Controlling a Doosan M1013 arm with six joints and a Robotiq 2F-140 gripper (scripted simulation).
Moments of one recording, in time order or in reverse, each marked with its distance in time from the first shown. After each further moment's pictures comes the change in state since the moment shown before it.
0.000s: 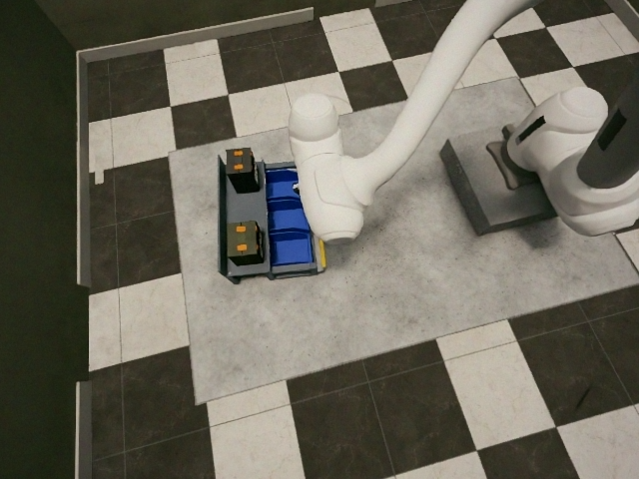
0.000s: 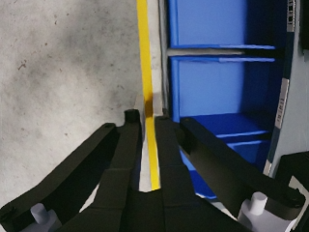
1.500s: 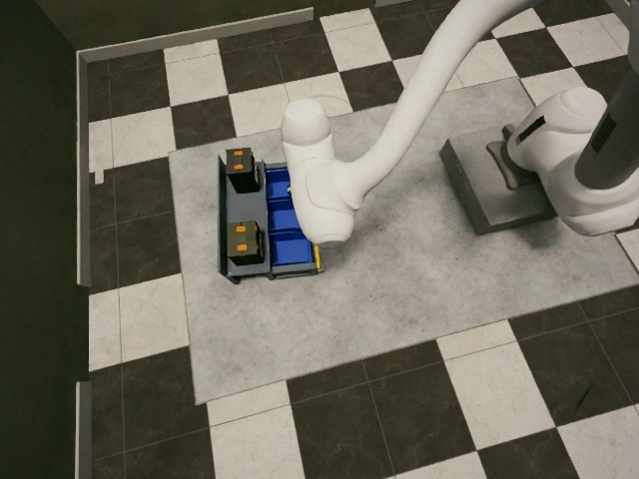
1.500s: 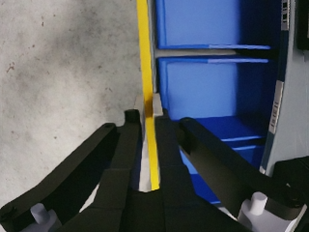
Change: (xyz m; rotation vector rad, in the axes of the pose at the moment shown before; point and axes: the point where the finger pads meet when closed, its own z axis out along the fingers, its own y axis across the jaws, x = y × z) arm 0.000 0.017 0.011 0.000 0.000 0.000
